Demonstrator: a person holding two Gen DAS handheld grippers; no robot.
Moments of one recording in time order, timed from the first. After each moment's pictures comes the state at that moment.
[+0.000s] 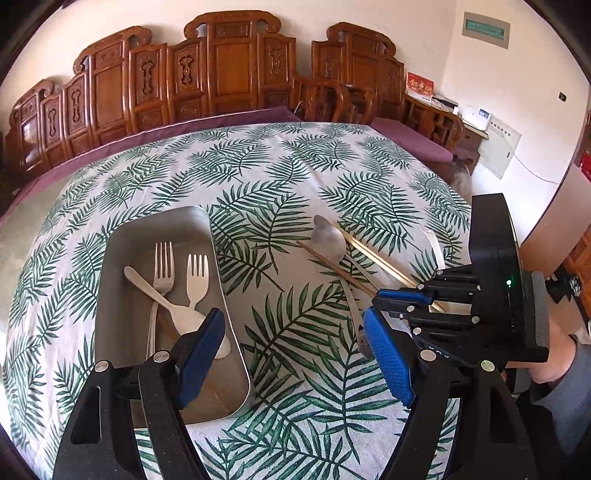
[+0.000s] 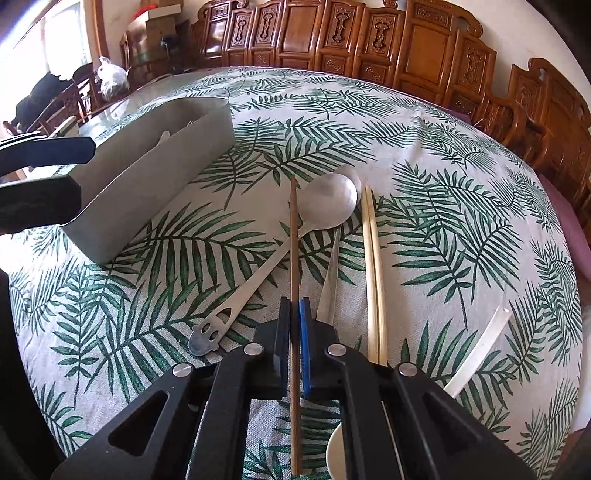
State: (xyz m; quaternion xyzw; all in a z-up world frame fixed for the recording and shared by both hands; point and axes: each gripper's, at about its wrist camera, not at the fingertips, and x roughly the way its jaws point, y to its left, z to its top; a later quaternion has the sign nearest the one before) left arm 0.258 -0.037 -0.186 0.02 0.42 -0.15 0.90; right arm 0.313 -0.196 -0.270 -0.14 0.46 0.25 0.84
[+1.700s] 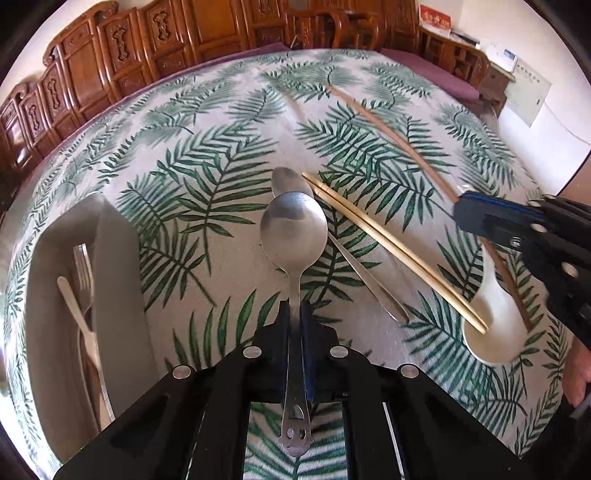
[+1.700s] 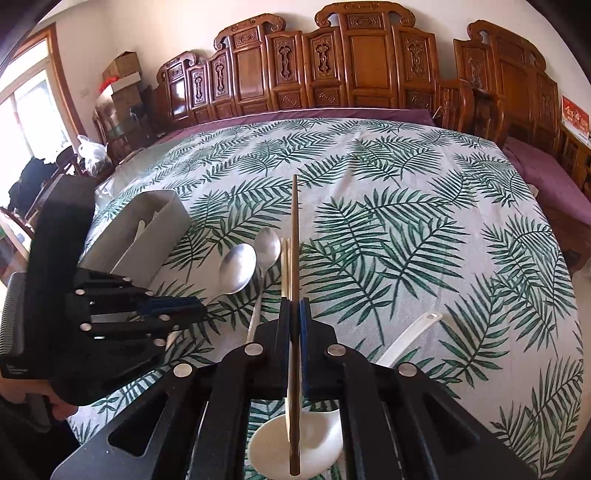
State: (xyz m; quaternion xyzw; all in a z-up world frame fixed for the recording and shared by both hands) left arm 0.322 -0.120 -0.247 0.08 0.52 -0.11 0.85; right arm 0.335 -0.270 -0.227 -0.01 0.42 0.23 0.88
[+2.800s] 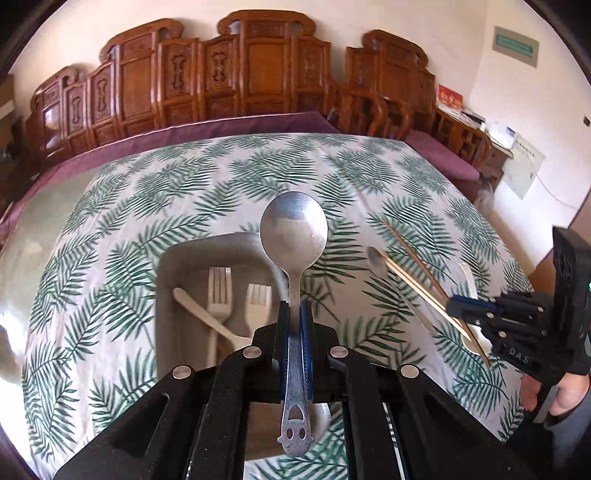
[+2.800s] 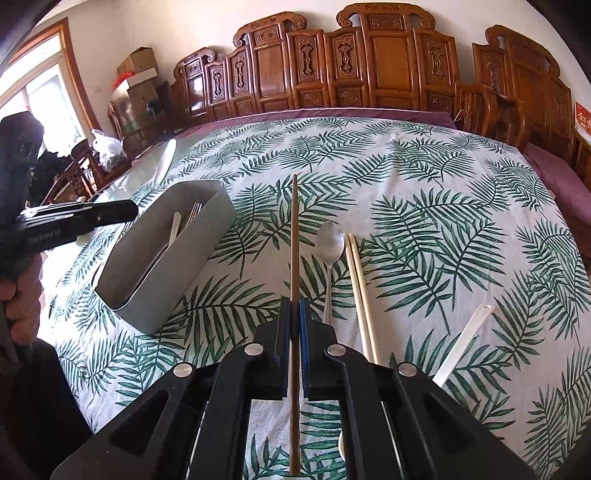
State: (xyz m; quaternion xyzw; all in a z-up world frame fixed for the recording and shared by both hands) left arm 0.293 0.012 -0.165 0.00 0.42 -0.10 0.90; right arm 0.311 -0.222 -0.224 -0.01 0.42 0.25 0.87
